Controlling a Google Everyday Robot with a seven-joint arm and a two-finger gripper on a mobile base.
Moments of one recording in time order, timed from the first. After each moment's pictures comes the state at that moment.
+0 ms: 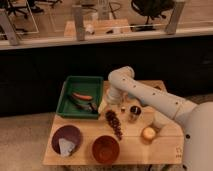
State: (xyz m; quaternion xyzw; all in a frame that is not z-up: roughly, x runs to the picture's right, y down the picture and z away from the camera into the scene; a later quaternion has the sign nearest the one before) arm 0.030 0.124 0.838 -0.12 -0.36 -0.74 0.56
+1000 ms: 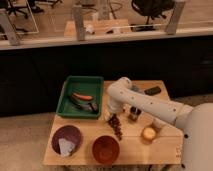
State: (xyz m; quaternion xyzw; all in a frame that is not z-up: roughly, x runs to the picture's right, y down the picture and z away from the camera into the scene) arm 0.045 0.169 0.869 -0.13 -0.32 -0.79 0.50
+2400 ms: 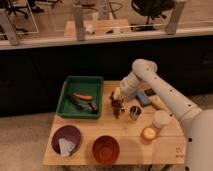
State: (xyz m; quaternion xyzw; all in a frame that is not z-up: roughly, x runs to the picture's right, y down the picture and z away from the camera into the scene) arm 0.092 0.046 0.853 -0.01 -0.40 -0.65 0.64
